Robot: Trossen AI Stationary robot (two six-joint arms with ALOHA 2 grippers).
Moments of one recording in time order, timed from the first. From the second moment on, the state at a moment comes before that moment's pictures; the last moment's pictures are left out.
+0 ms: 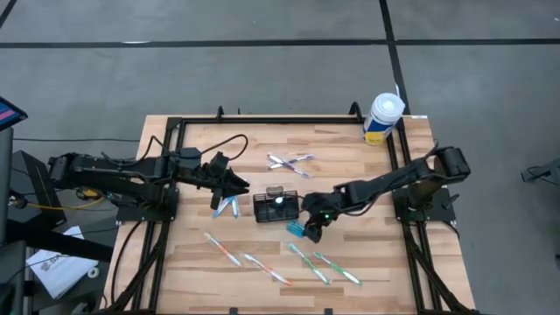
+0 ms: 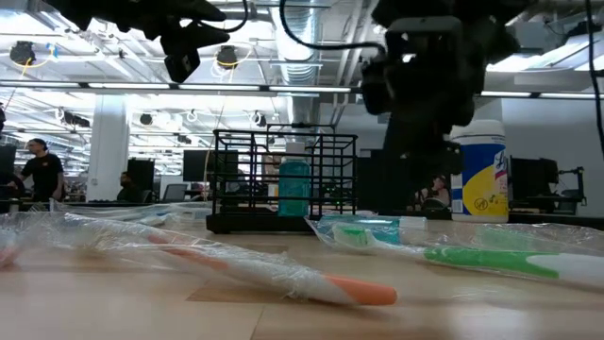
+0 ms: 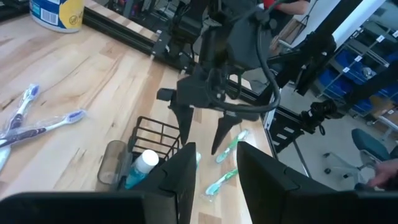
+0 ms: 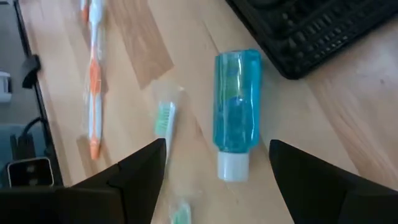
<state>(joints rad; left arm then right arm) 0.05 0.91 0.59 0.05 0.17 -0.45 0.20 1.67 0.90 -0.18 -0.16 0.79</state>
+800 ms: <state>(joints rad) 0.05 0.91 0.59 0.02 0.19 -0.45 0.18 1.72 0.80 0.00 -0.11 0.88</state>
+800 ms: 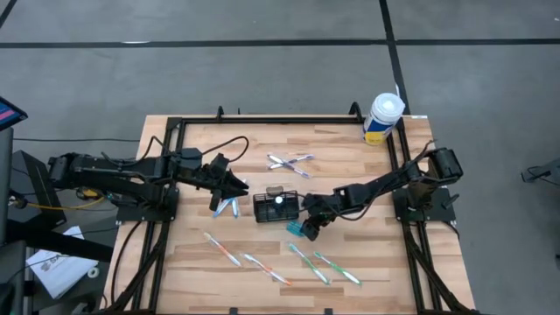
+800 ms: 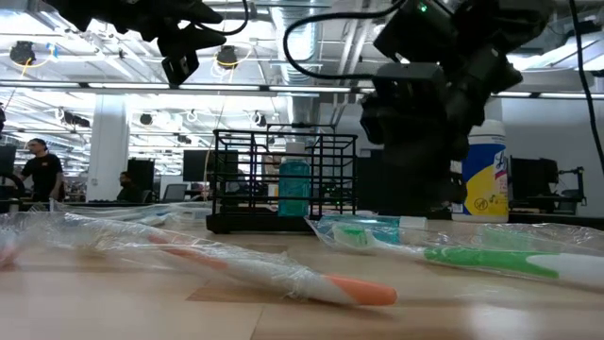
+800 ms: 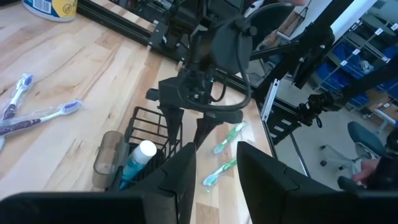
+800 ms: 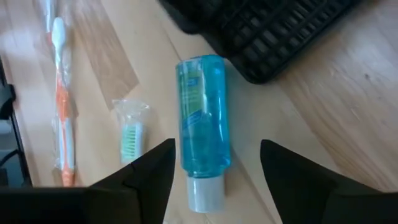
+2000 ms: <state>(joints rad) 0.05 0.91 0.59 0.02 0.24 -0.42 0.24 1.72 0.76 0.03 -0.16 0.97</state>
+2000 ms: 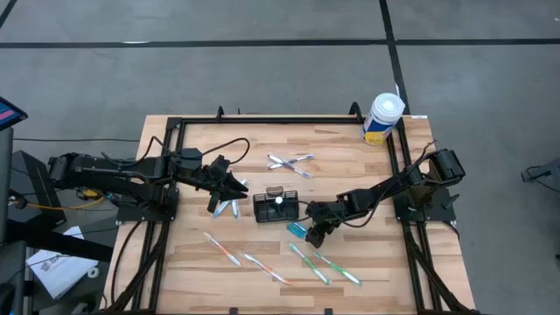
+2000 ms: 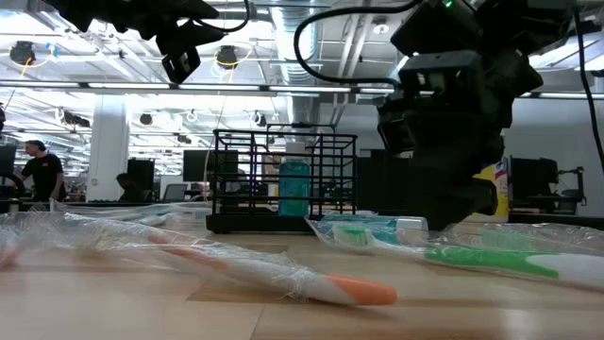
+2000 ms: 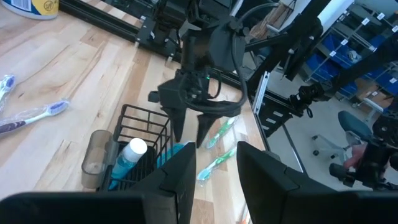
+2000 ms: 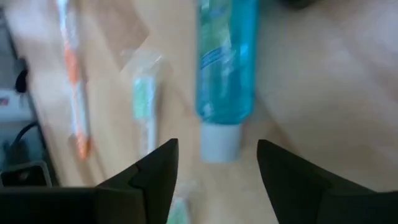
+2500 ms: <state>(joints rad) 0.05 0.91 0.59 0.02 0.24 -0.42 0.20 1.72 0.76 0.00 -0.17 0.96</state>
